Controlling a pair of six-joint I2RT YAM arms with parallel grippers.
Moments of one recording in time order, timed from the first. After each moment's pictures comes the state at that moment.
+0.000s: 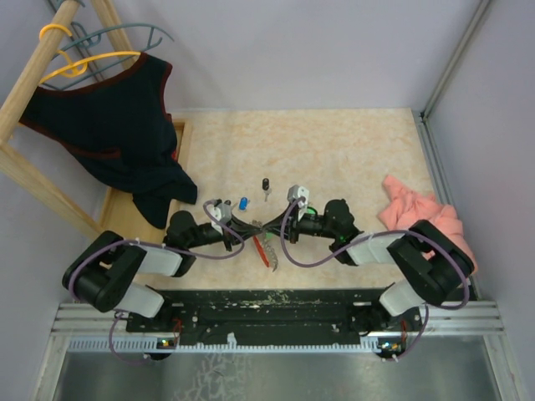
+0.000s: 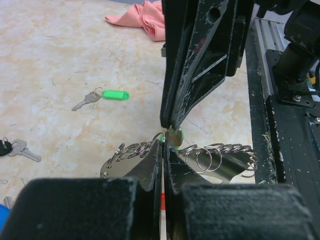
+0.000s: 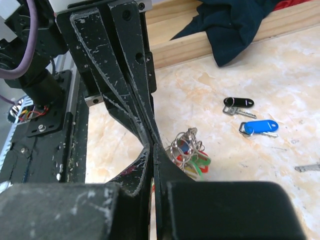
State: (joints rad) left arm -0.53 1.45 0.23 1.27 0.83 -0.10; right arm 0.67 1.50 0.42 1.09 -0.73 0.16
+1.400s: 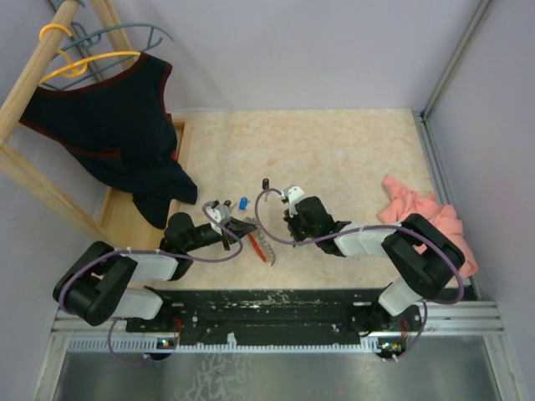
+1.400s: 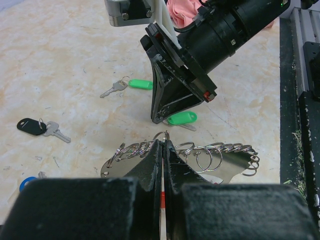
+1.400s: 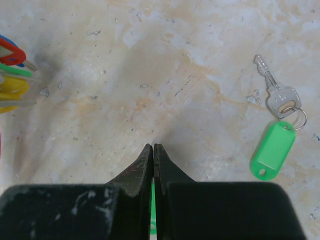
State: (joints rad) left arm -0.53 1.35 0.20 1.14 0.70 -0.01; right arm 0.75 1.53 0.58 0.28 0.02 0.08
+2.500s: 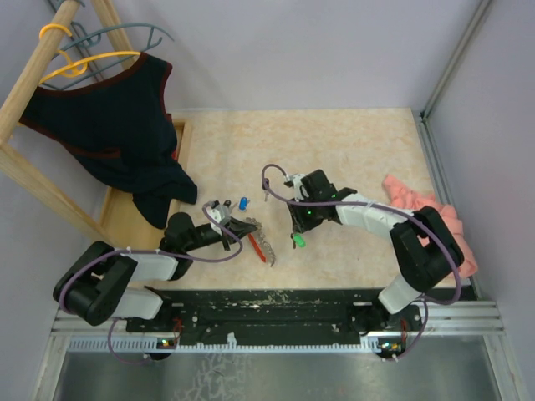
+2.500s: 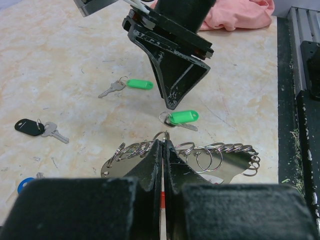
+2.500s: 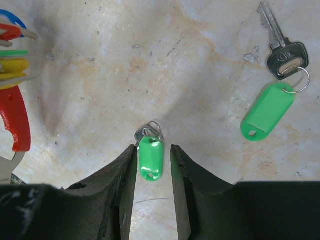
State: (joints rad) left arm -0.53 1.35 0.20 1.14 0.71 -0.01; right arm 0.62 1.56 0.89 -0.33 -0.19 0.08
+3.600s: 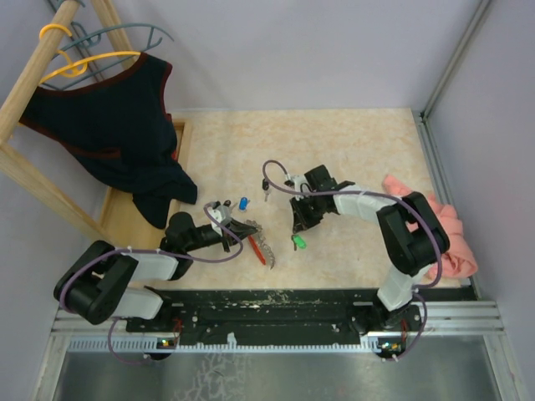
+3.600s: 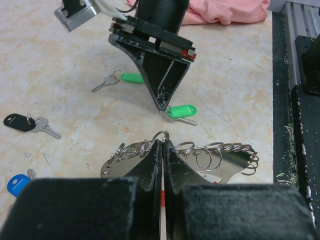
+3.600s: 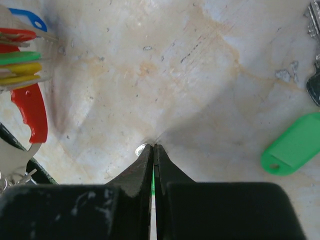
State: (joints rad) left arm -0.52 1.36 0.20 1.12 0.73 -0.01; right arm 0.51 1.75 1.00 -0.39 -0.46 0.02
